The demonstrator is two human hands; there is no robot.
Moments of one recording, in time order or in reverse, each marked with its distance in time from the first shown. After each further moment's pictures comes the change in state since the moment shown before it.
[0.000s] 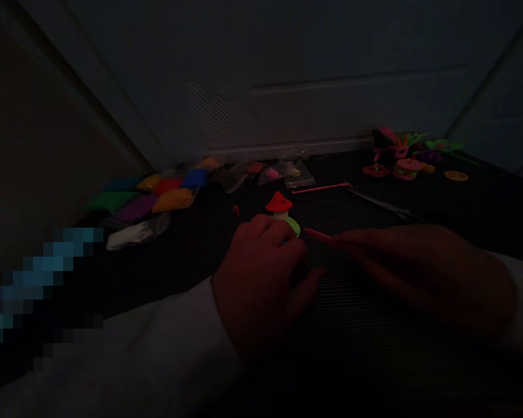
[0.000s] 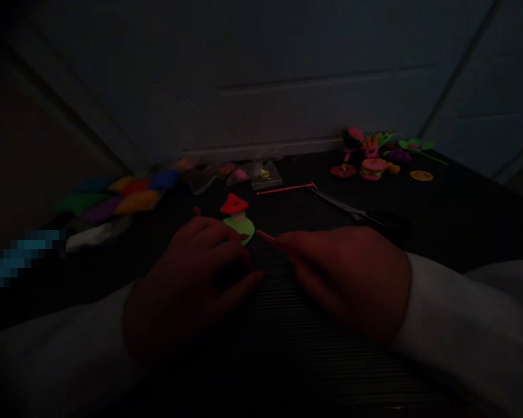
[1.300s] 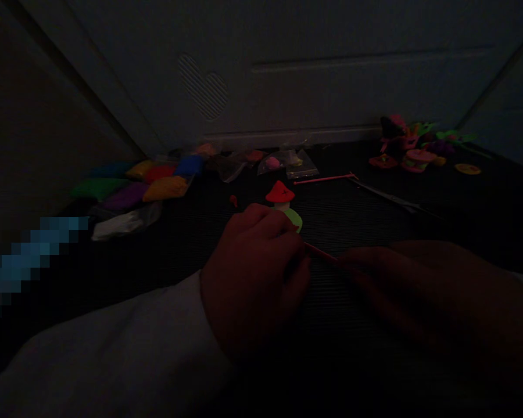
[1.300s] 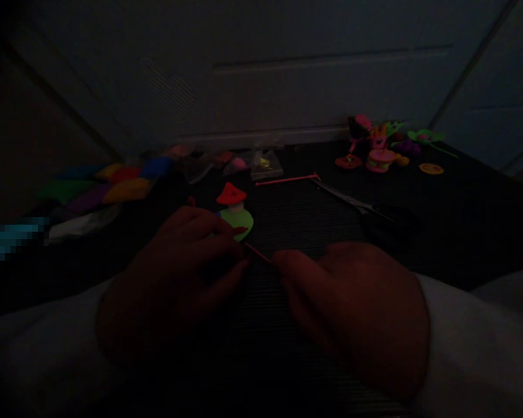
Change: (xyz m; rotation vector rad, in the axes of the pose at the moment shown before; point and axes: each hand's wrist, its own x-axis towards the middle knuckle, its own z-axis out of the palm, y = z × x) left_hand -0.001 -0.006 -0.002 -0.030 0.045 0.030; right_hand -0.012 -0.022 0.010 -0.125 -0.091 0.063
